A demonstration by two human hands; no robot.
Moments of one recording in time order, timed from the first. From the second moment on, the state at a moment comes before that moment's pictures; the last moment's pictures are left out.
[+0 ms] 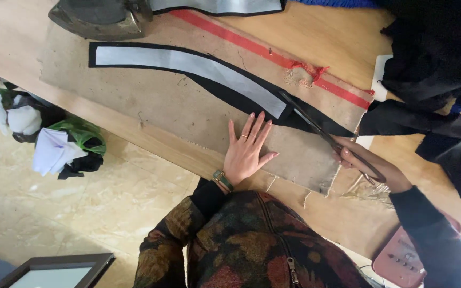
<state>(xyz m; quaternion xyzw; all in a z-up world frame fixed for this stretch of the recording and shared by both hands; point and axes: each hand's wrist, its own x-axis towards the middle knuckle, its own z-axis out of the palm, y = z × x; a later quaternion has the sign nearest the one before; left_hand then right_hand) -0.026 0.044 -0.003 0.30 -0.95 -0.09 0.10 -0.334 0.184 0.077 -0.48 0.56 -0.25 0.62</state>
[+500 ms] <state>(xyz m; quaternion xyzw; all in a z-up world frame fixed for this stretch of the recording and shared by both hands) -0.027 0.044 -0.003 0.30 -0.95 -0.09 0.09 -0.355 0.191 0.040 -0.44 0.66 -0.16 0.58</state>
